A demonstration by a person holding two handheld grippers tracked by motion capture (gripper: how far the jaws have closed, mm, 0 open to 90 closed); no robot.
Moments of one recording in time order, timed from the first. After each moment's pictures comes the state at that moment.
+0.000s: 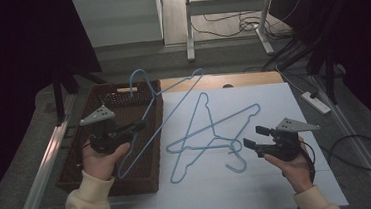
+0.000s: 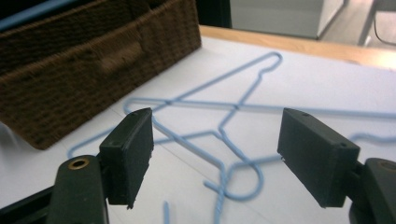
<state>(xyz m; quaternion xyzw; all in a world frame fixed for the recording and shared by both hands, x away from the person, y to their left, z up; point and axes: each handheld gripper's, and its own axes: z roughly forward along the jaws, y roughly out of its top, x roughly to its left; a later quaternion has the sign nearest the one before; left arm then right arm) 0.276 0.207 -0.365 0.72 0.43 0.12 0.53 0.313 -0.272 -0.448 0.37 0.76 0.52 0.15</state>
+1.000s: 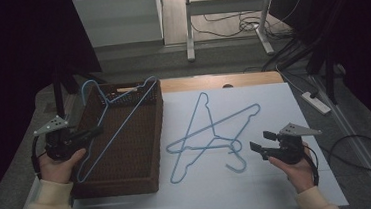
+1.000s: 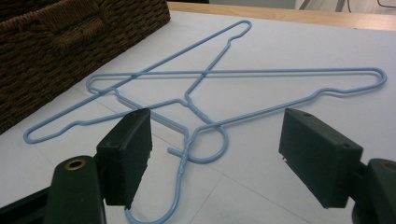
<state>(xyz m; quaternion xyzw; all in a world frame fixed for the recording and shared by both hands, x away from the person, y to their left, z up) 0.277 0.315 -0.404 0.71 0.47 0.16 0.50 0.317 -0.291 -0.472 0.40 0.76 0.49 0.16</state>
